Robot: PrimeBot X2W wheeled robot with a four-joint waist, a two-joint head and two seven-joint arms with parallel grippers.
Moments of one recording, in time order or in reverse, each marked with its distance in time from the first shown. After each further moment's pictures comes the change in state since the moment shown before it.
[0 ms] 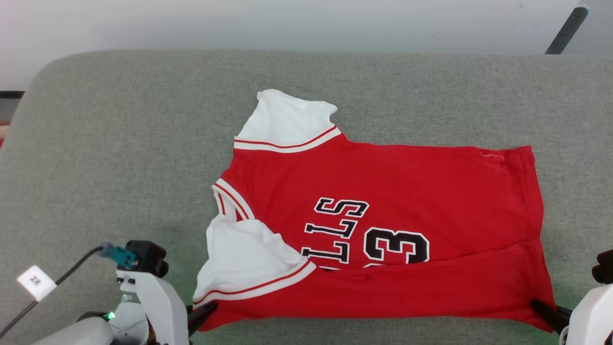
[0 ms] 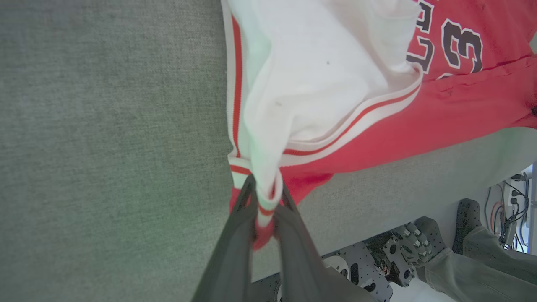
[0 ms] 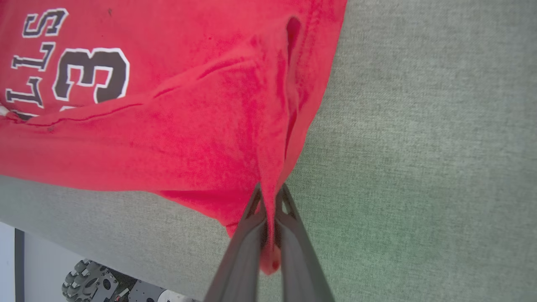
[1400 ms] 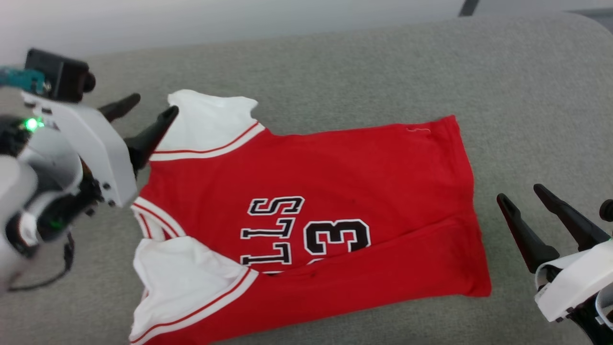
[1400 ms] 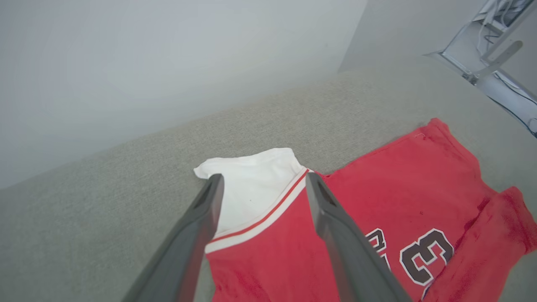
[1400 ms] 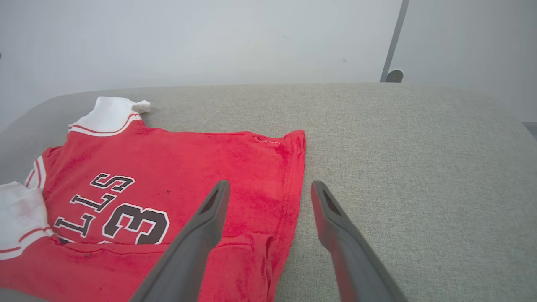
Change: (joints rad) left arm -0.423 0.002 0.150 0.148 0.252 -0.135 -0.021; right arm -0.150 -0.052 0.175 -0.097 -0.060 0.000 -0.527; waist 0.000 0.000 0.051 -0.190
